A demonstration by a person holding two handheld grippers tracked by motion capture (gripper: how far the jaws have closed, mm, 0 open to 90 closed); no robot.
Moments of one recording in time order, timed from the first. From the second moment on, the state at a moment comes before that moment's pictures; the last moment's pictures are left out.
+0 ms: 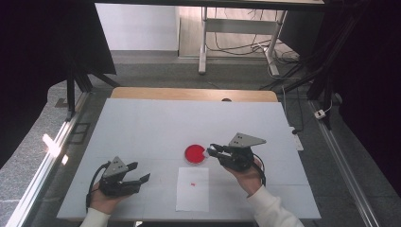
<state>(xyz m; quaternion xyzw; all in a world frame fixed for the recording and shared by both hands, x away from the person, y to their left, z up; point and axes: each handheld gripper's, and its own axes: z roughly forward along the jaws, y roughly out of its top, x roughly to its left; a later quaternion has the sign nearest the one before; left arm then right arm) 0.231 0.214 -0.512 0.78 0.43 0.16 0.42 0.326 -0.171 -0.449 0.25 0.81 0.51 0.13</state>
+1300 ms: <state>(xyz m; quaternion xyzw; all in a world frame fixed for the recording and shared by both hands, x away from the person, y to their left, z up) 0.239 0.217 -0.518 0.79 0.44 0.15 0.41 0.381 -0.165 -0.470 0.27 0.85 0.42 0.17</state>
